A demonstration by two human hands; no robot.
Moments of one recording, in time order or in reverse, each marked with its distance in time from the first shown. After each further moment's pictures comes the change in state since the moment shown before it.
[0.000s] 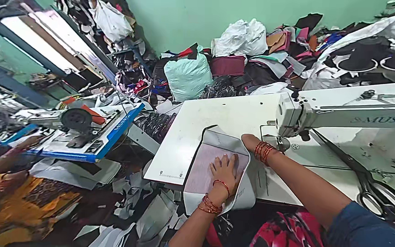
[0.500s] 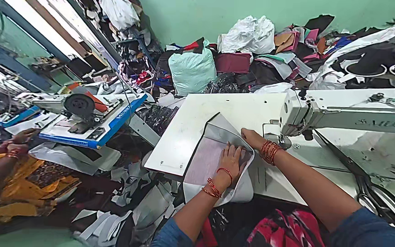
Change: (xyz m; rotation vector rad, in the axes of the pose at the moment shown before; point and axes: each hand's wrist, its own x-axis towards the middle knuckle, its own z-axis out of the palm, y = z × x) left_hand 0.023 -0.001 0.017 -0.092 0.254 0.289; right_hand 0.000 0.012 -0.003 0.199 0.083 -0.221
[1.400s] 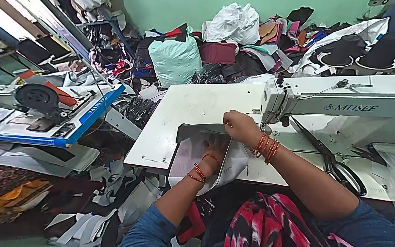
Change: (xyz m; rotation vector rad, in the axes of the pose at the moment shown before) left_hand 0.012 0.023 -0.019 0.207 -0.327 -0.140; right_hand -0.080 -0.045 -0.023 -0.183 0.396 -0.262
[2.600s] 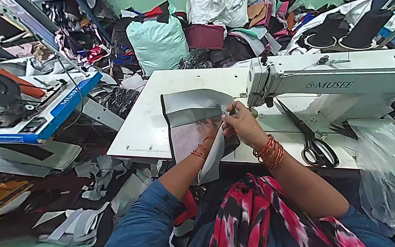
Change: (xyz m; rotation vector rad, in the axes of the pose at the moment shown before) left_hand 0.036 0.036 0.053 0.180 0.189 -0.195; right_hand -0.071 -0.009 -0.004 1.177 0.088 0.422
